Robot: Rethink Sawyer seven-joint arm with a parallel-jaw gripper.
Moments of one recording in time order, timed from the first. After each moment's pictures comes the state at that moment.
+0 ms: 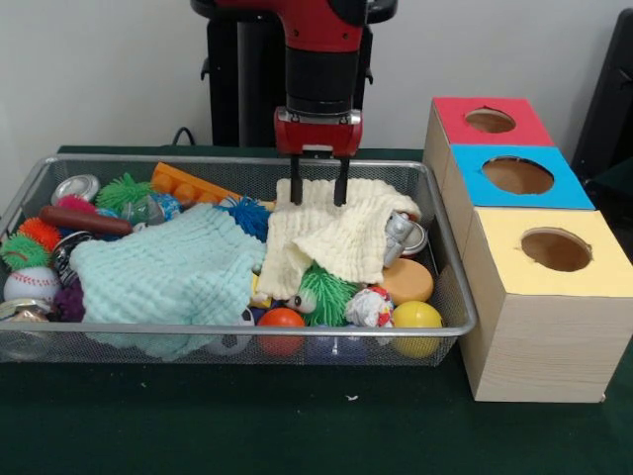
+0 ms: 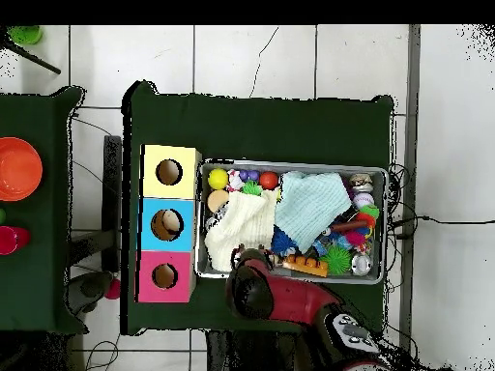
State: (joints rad) arm -0.35 -0.57 0.02 2.06 -0.16 -0.12 1.57
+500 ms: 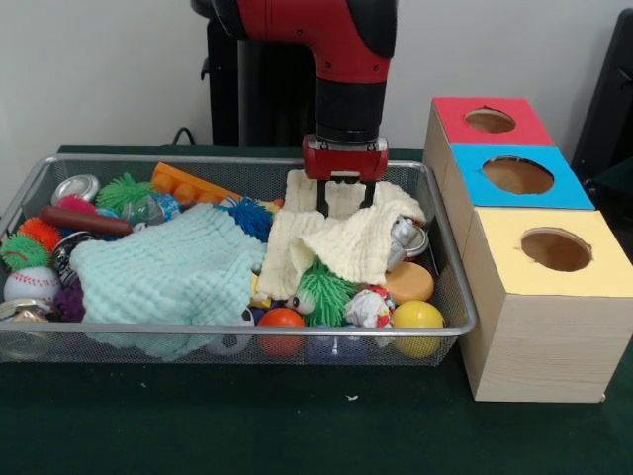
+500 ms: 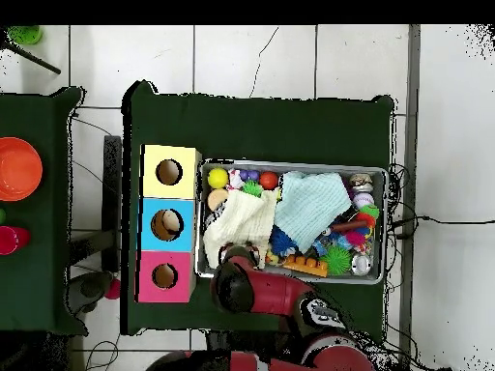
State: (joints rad) arm -0.26 -0.47 0.00 2.01 -0.11 -0.18 1.57
